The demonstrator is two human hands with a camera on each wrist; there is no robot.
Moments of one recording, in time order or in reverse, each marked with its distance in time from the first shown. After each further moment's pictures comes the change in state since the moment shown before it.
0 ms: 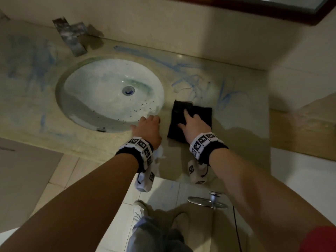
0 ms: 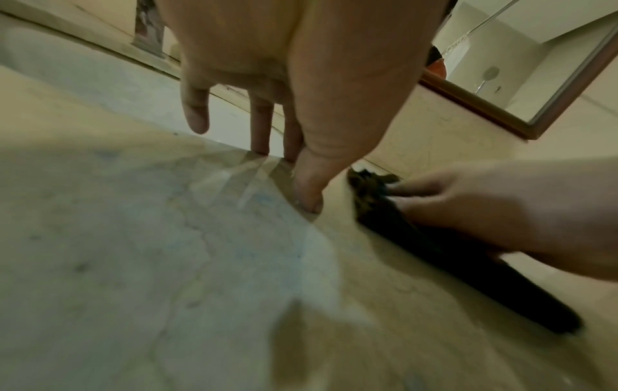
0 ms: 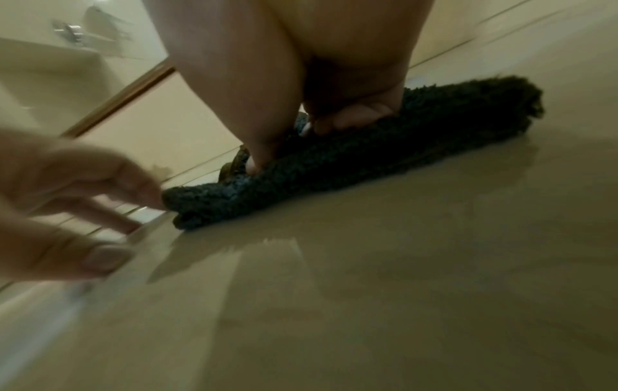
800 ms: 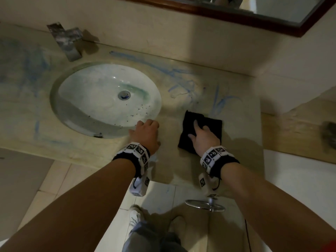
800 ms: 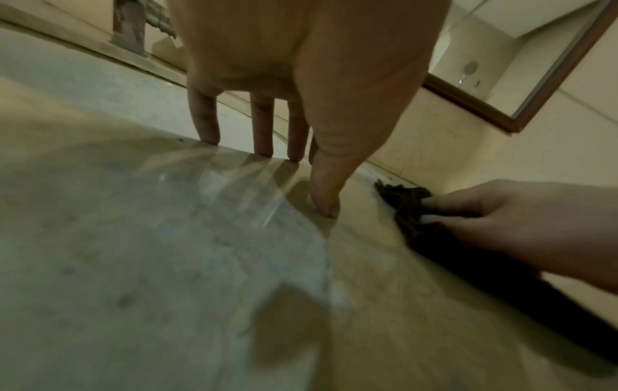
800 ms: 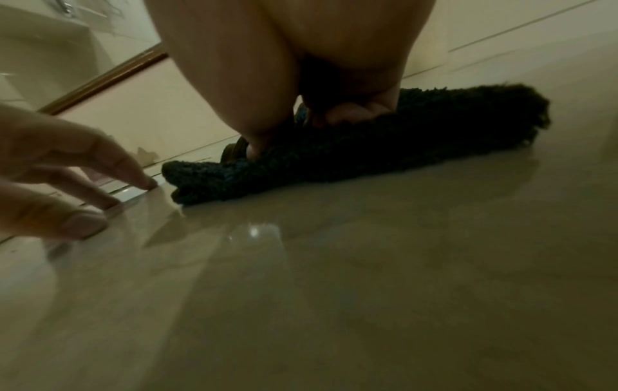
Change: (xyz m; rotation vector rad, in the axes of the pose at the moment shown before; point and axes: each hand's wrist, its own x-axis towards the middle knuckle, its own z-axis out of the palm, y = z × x) left_hand 0.002 -0.012 -0.001 -0.011 0.013 0.079; right_hand -0.025 0.030 0.000 -0.042 -0.010 0.087
